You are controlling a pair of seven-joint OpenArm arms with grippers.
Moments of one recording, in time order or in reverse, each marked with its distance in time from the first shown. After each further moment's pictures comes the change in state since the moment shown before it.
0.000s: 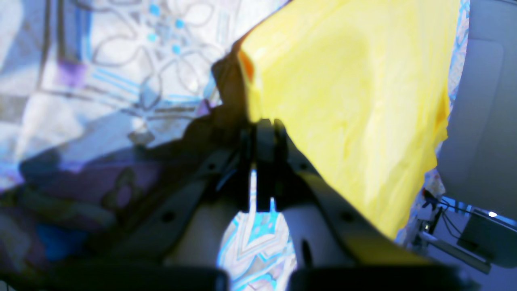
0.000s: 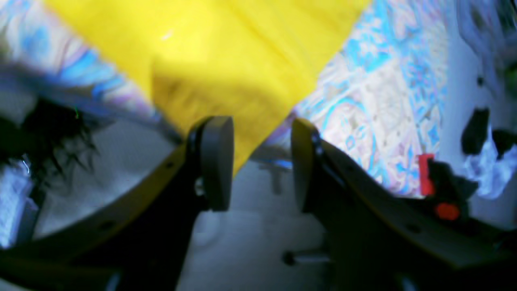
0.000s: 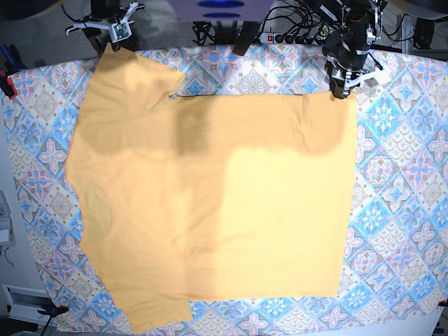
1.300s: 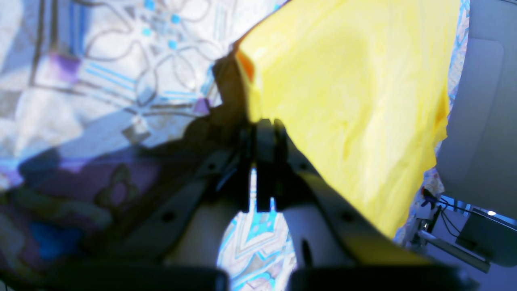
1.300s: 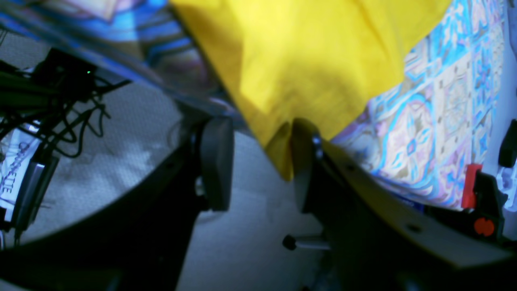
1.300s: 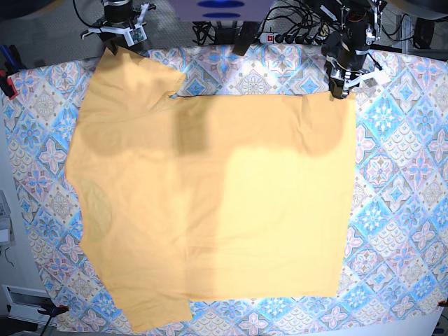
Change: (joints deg) left arm 0.0 0.1 0.0 0.0 0.0 0.0 0.2; right arm 6.4 -0.2 -4.0 -7.2 -1.5 0.1 -4.9
